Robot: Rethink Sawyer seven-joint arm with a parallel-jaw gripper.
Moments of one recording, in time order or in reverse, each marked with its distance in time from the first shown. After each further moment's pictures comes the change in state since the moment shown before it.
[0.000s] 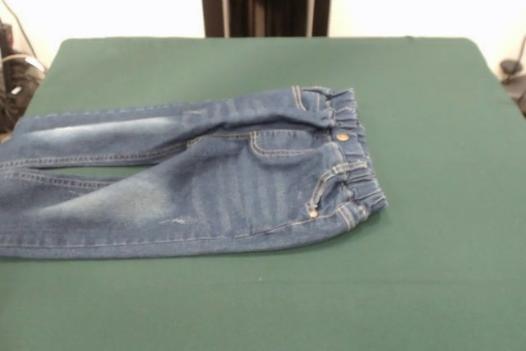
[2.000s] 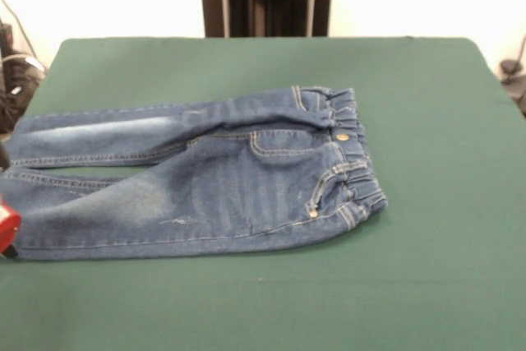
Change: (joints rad) arm 0.082 -0.003 0.017 0.036 0.152 0.108 0.000
